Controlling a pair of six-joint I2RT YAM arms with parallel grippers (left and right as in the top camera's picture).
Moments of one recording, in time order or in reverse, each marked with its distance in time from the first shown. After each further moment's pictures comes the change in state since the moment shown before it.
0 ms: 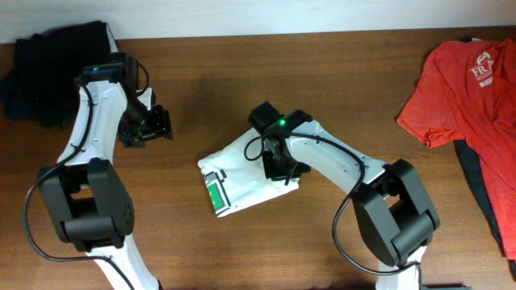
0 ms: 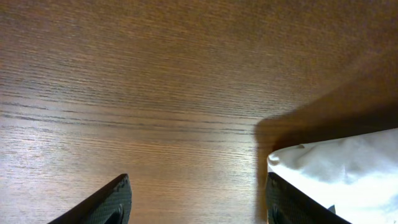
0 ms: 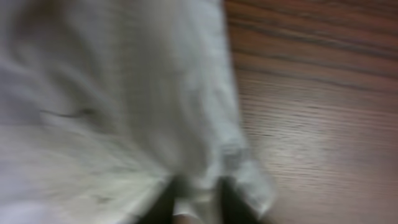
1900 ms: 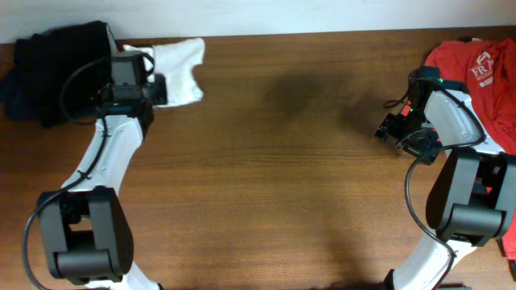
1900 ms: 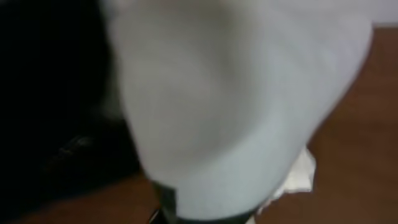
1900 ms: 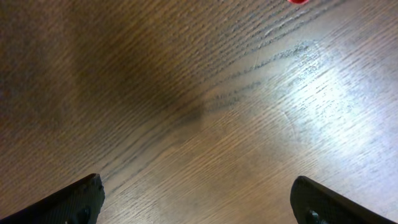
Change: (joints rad) left arm -0.068 -0.219 -0.406 1.080 -0.255 0.175; right arm -0.799 0.001 0.037 -0.057 0.063 -0.007
